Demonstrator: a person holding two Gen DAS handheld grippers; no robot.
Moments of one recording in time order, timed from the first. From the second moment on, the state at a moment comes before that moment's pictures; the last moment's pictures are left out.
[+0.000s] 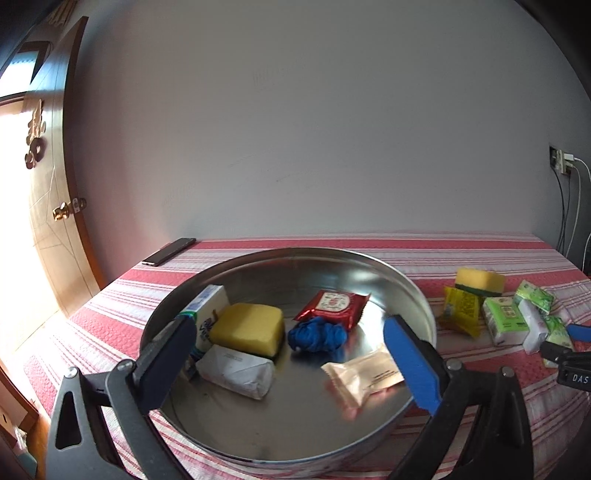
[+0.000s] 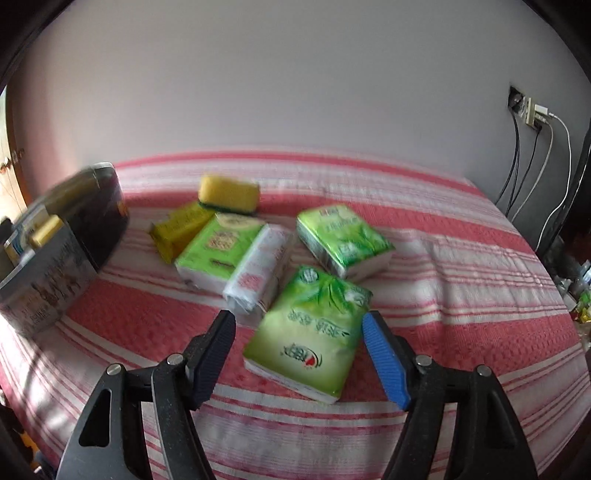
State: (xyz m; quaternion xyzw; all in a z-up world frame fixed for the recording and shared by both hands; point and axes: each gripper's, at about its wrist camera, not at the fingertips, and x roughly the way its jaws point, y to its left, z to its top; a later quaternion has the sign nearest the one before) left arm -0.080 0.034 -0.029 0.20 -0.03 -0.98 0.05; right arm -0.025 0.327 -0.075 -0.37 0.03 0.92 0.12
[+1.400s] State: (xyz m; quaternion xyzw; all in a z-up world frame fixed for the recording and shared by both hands) left arm -0.131 0.226 -0.063 0.32 -0.13 -0.93 -0.12; right arm -0.038 0.412 -0.056 -0.33 0.10 0.93 0.14
